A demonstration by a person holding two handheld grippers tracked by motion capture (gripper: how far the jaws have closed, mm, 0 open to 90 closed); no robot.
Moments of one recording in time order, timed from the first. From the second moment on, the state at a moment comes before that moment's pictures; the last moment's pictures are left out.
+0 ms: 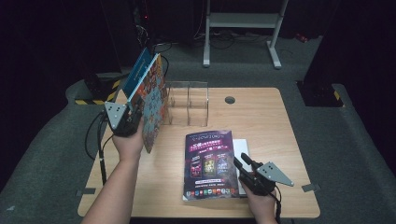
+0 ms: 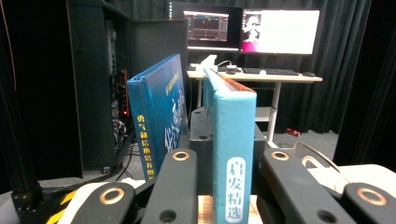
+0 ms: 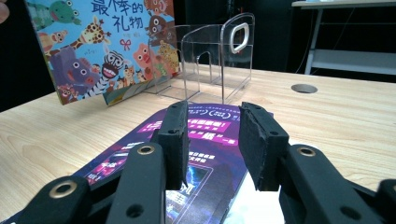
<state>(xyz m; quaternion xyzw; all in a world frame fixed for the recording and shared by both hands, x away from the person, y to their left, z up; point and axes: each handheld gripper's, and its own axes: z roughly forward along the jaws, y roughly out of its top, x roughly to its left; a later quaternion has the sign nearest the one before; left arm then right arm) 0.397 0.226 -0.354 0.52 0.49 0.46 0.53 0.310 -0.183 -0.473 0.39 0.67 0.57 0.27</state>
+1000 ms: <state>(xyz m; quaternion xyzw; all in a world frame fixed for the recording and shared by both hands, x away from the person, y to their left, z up) 0.419 0.220 -0.373 0.51 0.49 0.47 0.53 0.309 -0.183 -0.474 0.39 0.67 0.56 0.27</state>
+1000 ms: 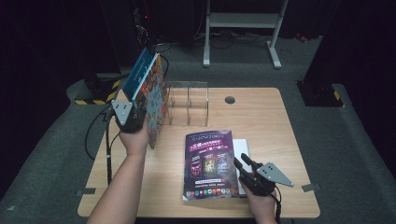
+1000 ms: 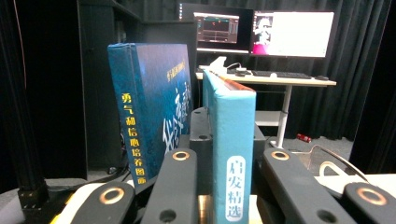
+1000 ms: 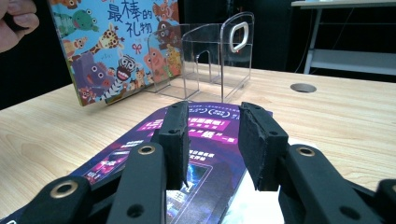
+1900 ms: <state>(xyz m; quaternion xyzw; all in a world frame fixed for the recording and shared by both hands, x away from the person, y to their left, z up) 0.414 0.217 -0.385 0.50 0.48 0.48 0.53 0.308 -0.181 -0.475 0.38 0.68 0.56 0.28</state>
